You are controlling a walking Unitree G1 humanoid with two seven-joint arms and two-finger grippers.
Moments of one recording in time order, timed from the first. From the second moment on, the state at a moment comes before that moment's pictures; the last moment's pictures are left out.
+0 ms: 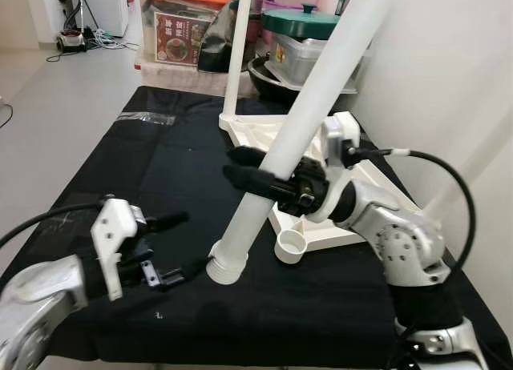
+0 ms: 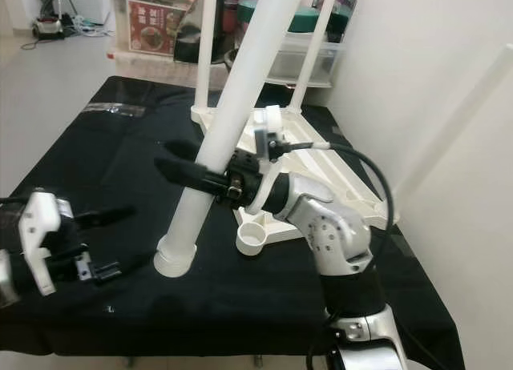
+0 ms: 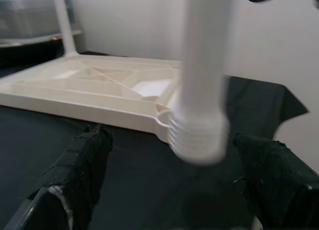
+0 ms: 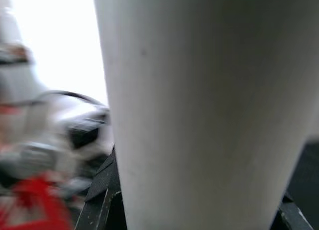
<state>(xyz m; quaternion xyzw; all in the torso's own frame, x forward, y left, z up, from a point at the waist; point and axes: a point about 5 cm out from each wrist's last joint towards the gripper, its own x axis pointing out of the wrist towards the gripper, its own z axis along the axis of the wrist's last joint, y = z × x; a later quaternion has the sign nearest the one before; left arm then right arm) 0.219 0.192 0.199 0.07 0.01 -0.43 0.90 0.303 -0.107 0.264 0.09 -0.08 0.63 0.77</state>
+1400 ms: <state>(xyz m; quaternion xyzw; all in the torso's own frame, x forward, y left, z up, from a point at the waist) 0.223 0.219 0.183 0.04 -0.02 -0.18 0.98 0.321 -0.130 0.199 -0.12 -0.11 0.42 0.89</state>
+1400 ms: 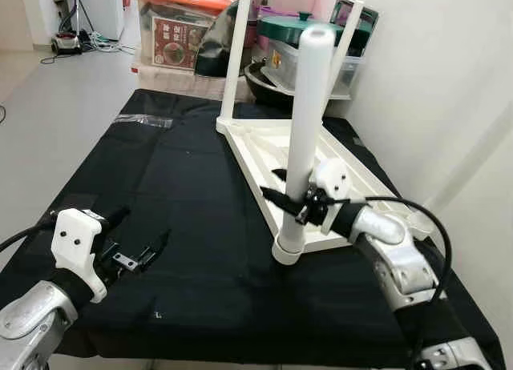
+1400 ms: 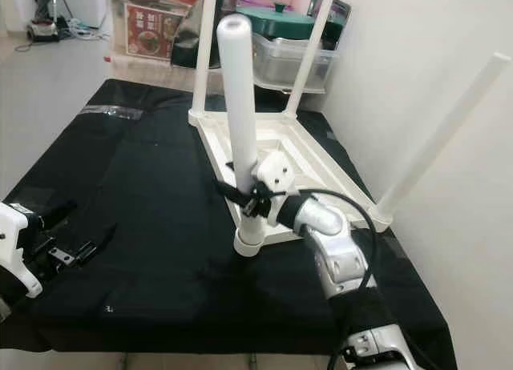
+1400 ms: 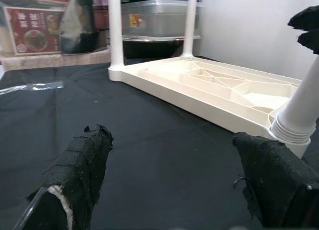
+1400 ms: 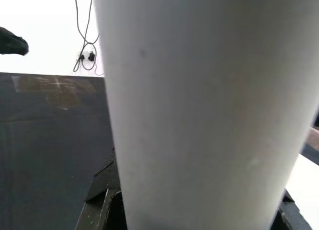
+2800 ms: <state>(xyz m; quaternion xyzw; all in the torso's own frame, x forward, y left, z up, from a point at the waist) 0.225 0.225 0.179 0.01 -0.03 -0.13 0.99 0.320 -0.117 0.185 0.04 -0.05 0.34 0.94</state>
